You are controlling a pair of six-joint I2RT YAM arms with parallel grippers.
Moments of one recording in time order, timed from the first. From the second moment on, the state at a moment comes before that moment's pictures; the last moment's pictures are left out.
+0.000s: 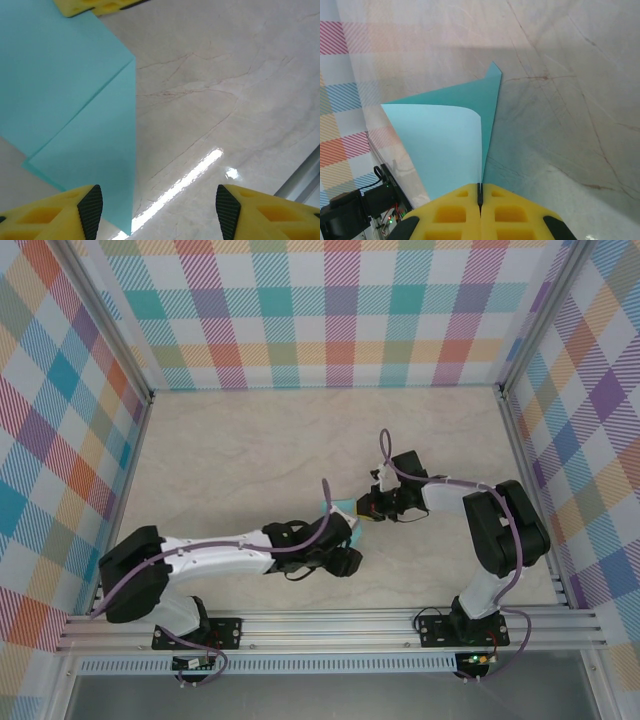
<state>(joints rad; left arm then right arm) -1.17 1.52 0.93 -0.37 -0.11 -0.55 0.38 1.72 0.84 -0.21 -0.77 0.57</state>
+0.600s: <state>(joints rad) -1.26 1.84 1.22 -0.69 -0.41 -0.61 0.41 1.72 0.88 -0.30 -0.72 0.61</state>
